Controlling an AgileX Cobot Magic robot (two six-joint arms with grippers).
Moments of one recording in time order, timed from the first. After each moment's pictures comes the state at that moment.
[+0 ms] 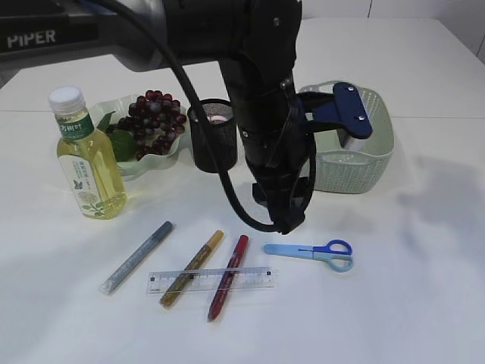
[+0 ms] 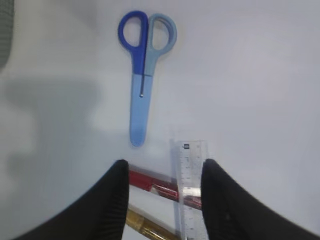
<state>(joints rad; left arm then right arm) -0.81 2.17 -1.91 -0.08 1.16 0.74 -0.14 1.46 -1.29 0.04 1.24 0.19</state>
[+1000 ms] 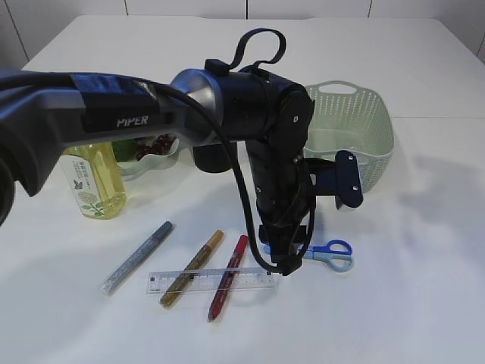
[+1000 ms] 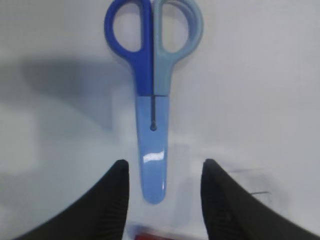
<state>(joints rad) -0.81 2.36 -1.90 -0.03 1.00 0.83 -0.14 1.46 -1.29 0.04 1.24 0.19</state>
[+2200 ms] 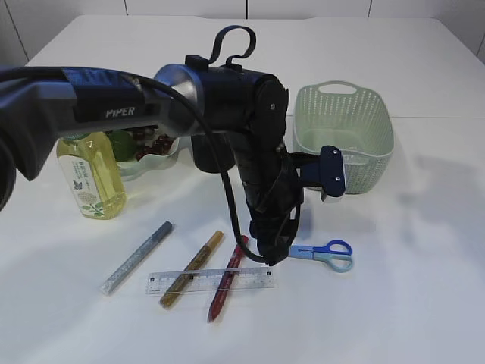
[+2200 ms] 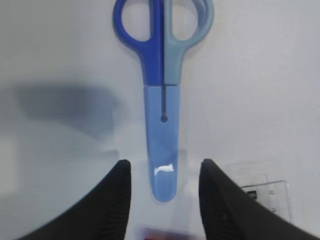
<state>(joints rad) -0.74 2.37 -1.90 -0.16 1.00 0.98 -0.14 1.46 -1.29 0.04 1.24 0.19</state>
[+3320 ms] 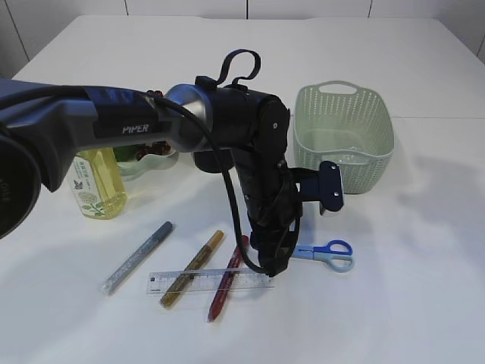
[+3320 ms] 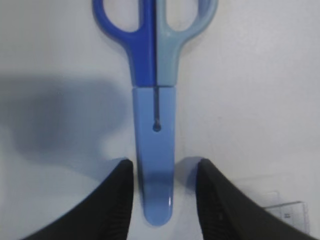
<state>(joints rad) -0.74 2.42 -1.90 -0.16 0.97 0.98 -0.14 1.46 -1.29 0.04 1.24 0.19</state>
